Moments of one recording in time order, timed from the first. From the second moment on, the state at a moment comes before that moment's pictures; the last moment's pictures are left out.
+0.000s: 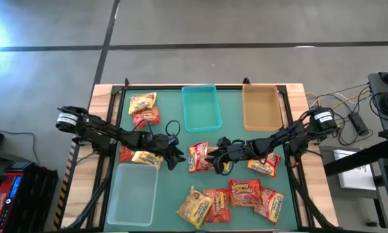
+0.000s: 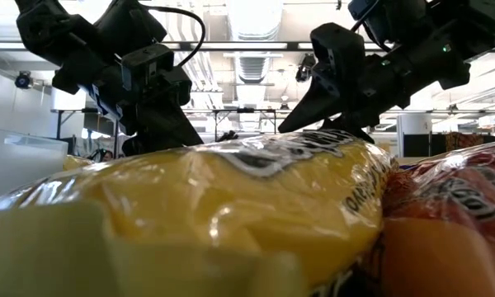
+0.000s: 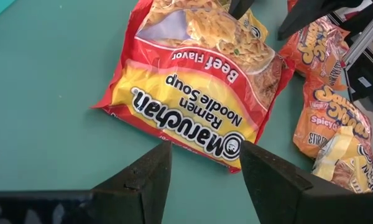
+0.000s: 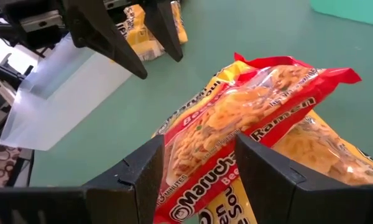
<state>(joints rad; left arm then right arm) -0.10 1.52 0.54 0.36 0.03 -0.67 0.21 1.64 0.63 0.52 0.23 0.83</state>
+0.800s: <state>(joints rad) -0.10 1.74 0.54 0.55 0.01 -0.64 0.10 1.65 0.63 0.44 0.03 0.99</state>
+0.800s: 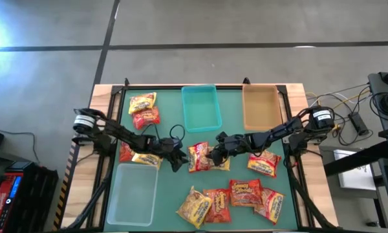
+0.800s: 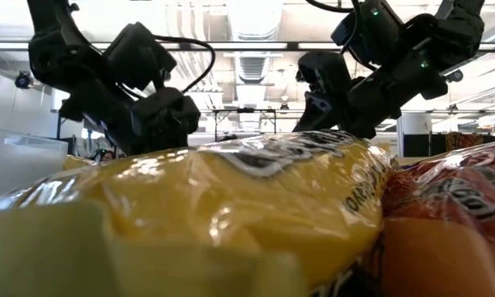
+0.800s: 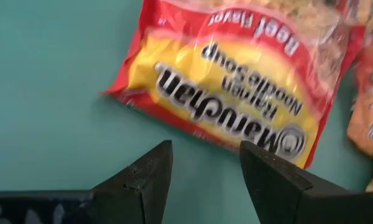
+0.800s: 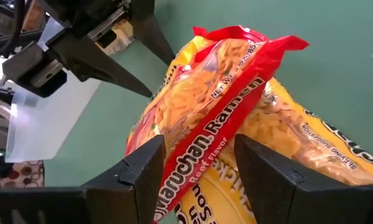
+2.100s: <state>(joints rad) -0.09 1.77 0.58 0.61 0.03 -0.56 -0.02 1.76 0.75 0.37 -0.08 0.99</state>
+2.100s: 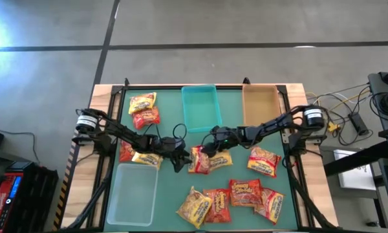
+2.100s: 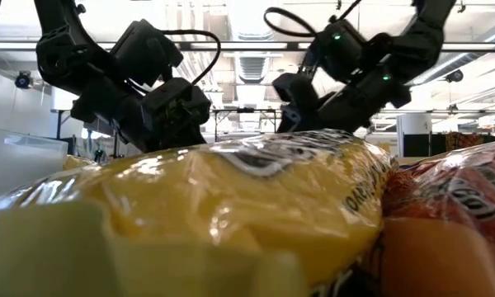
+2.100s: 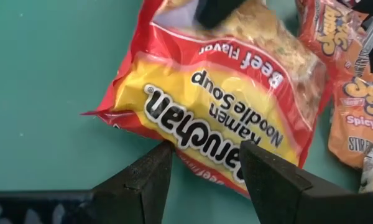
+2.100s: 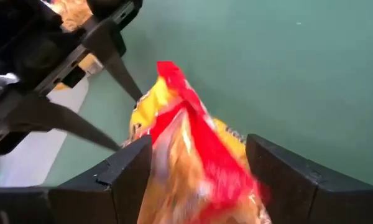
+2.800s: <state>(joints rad) -0.09 1.77 0.56 0.65 0.01 -0.58 -0.02 1.78 0.86 0.21 -0.26 0.86</state>
